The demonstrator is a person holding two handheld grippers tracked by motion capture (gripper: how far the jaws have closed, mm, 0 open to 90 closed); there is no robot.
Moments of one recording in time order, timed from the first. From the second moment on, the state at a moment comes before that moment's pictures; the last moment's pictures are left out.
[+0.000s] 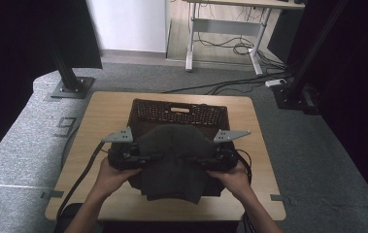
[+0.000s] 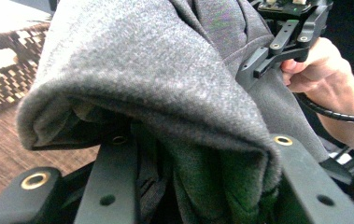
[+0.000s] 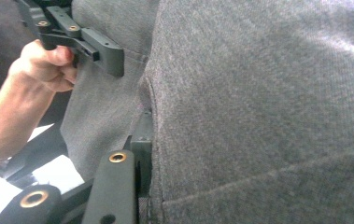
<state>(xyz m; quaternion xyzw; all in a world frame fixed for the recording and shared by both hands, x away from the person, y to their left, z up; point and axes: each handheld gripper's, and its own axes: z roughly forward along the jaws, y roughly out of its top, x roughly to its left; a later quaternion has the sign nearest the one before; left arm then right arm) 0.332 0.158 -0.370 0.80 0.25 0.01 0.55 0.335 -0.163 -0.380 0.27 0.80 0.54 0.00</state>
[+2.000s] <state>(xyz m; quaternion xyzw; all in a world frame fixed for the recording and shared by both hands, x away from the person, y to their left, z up) 0.492 0.112 -0.439 0.86 0.34 0.01 0.37 0.486 -0.148 -0.447 0.42 0.82 0.38 0.03</state>
